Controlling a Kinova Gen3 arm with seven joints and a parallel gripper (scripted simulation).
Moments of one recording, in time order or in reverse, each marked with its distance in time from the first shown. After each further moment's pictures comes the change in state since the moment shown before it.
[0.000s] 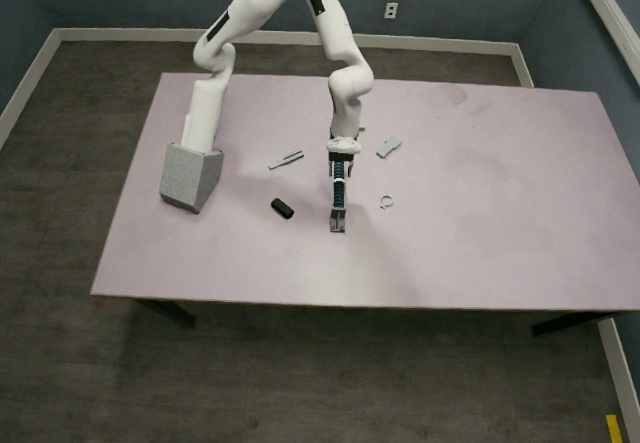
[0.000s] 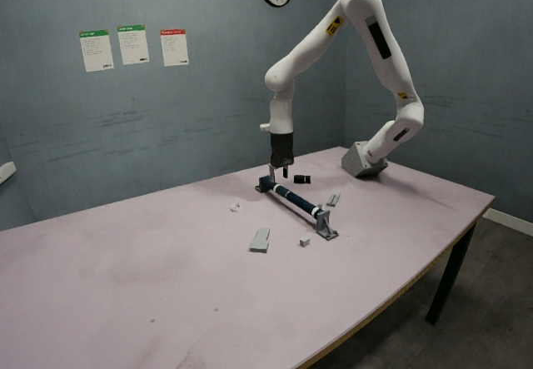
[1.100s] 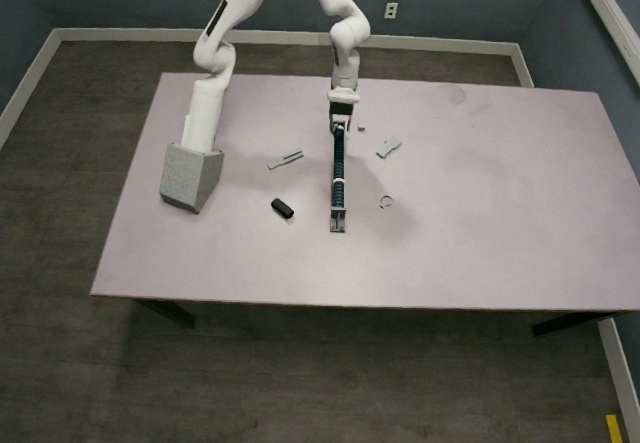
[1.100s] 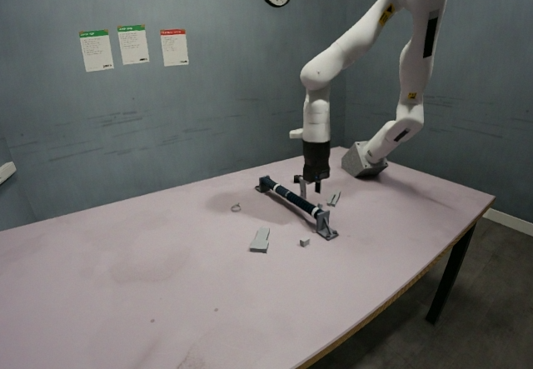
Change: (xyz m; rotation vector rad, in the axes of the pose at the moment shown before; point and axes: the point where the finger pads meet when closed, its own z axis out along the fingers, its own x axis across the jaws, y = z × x) arm 0.001 0.174 -0.008 -0.018 0.002 0.015
